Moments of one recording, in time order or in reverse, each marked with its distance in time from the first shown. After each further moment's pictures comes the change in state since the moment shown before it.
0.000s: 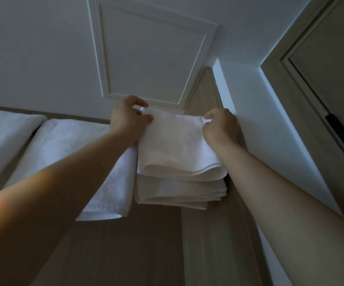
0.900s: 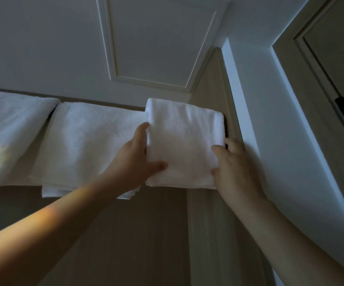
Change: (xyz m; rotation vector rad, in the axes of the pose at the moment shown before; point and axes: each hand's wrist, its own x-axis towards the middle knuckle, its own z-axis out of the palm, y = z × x) left_hand -0.104 -0.042 -0.024 0.202 -0.381 0.108; right_hand -0.107 0.048 0.003 -0.333 -0.184 -0.211
